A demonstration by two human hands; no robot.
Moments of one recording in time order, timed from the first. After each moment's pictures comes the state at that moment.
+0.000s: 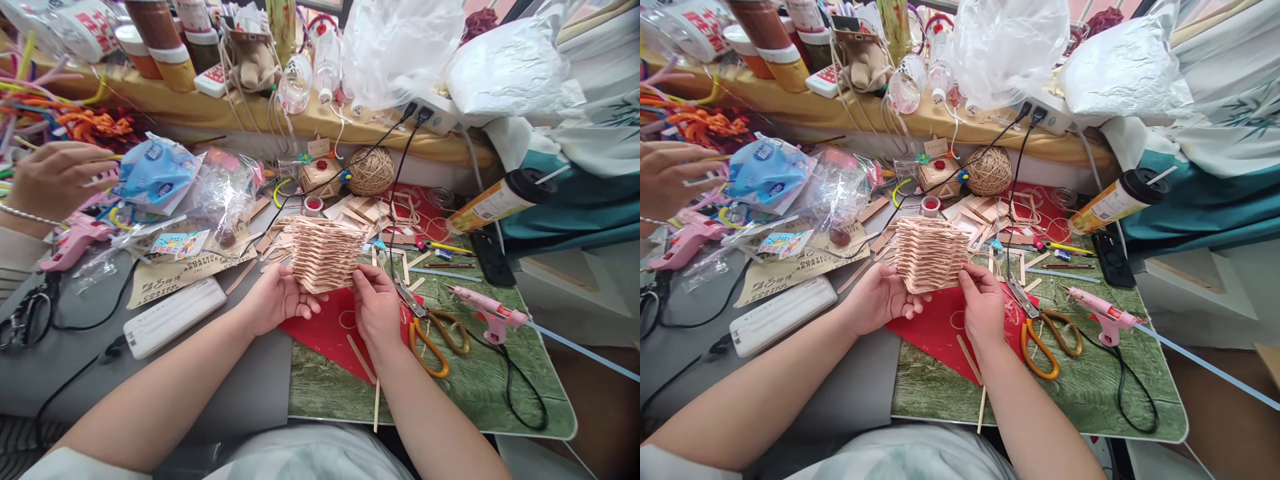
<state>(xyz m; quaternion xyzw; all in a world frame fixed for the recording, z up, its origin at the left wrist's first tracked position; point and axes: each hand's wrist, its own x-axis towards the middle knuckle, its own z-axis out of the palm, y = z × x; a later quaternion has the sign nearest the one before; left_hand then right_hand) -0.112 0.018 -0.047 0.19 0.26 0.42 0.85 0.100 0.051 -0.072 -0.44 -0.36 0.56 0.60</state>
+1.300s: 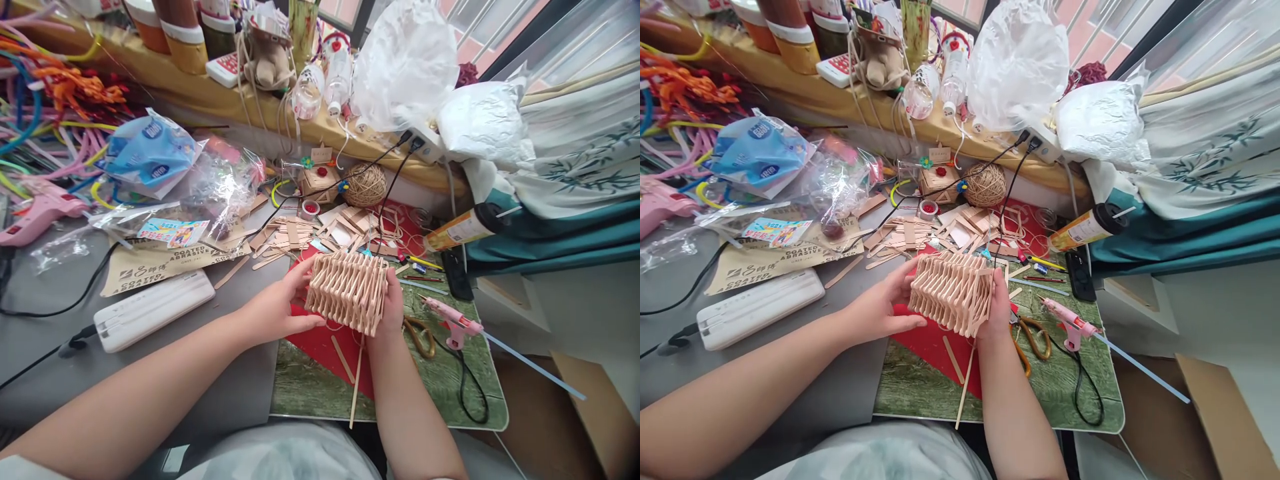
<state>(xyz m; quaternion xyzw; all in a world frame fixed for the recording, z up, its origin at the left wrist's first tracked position) -0.099 -0.002 -0.046 0.60 0.39 0.43 0.54 0.137 0.070 -0.042 -0.42 -0.26 0.75 0.44</state>
